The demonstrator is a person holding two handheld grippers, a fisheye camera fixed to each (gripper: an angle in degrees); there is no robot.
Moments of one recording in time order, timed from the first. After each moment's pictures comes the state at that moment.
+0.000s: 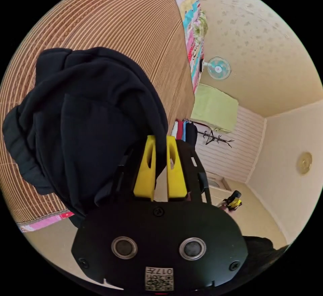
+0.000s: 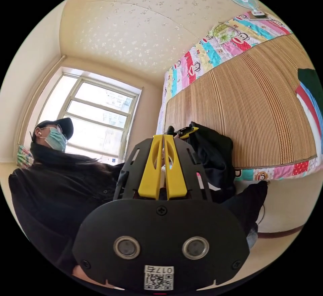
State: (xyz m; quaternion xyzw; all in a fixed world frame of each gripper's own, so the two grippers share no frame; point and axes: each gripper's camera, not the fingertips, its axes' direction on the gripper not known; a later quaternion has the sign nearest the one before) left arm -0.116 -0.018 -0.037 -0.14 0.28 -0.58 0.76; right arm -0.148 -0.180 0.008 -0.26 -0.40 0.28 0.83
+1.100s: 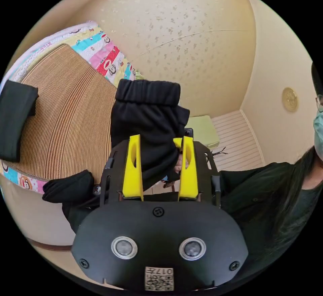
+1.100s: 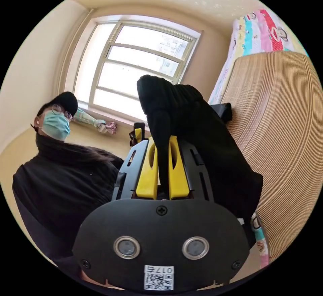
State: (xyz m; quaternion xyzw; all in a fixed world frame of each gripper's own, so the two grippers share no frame) left arm 0.213 -0.056 -0.309 0.12 0.15 -0.46 0.87; right arm -0.181 -0.274 0.138 -0.32 -0.67 0.06 0.67
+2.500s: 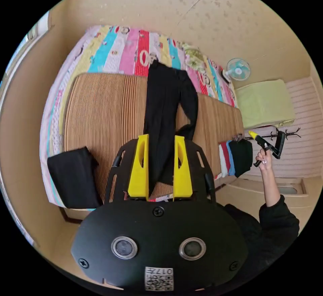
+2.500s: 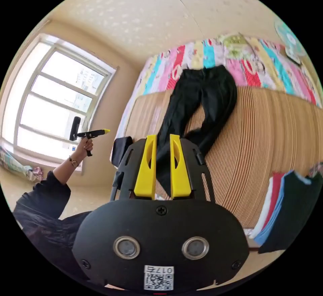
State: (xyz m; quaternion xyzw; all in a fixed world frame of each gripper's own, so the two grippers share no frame) left arm 0.004 -0.187 -0.100 -0.26 -0.04 -0.42 0.87; right arm 0.017 -0.339 0.238 -0.38 -0.31 0.12 0.86
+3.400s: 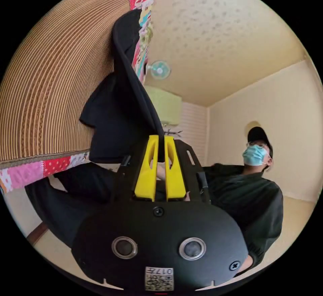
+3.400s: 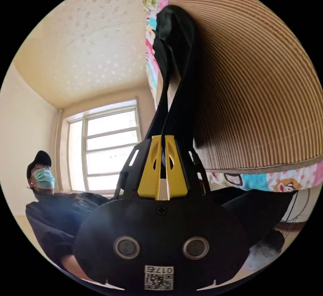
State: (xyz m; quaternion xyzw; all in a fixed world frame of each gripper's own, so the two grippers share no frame) left arm -0.094 0.084 -0.144 0.07 0.45 -0.54 0.71; right arm 0.040 -0.067 0.222 -0.29 -0.48 0.46 0.69
